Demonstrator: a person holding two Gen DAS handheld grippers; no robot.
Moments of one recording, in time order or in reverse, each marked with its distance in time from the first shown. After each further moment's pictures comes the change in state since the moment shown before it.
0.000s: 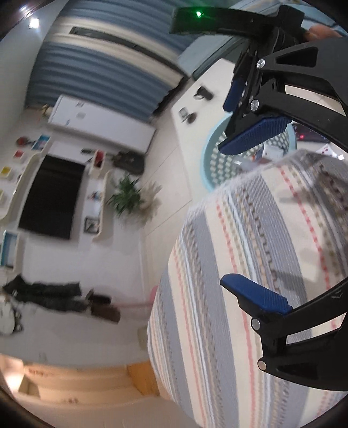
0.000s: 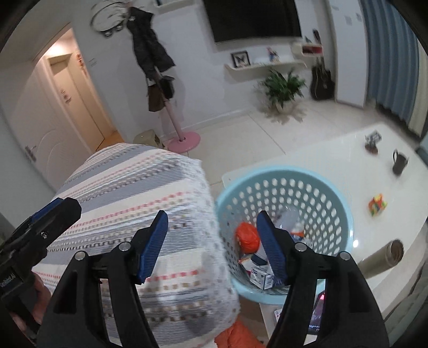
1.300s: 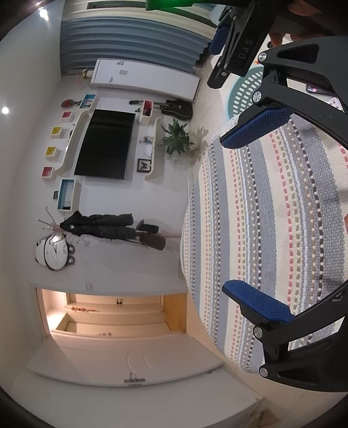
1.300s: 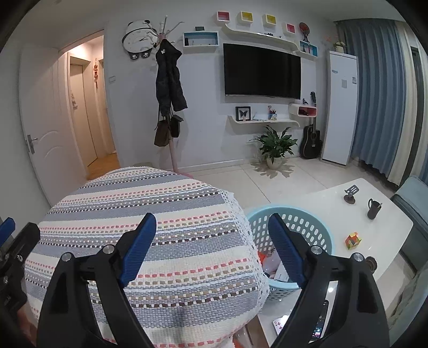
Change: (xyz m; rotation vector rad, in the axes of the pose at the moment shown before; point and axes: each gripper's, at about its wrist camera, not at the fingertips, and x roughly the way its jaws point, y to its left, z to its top) left arm -0.170 0.054 -0.058 -0.033 -0.293 0.303; right arm -0.097 0.114 -0.057 -0.144 -0.273 -0.128
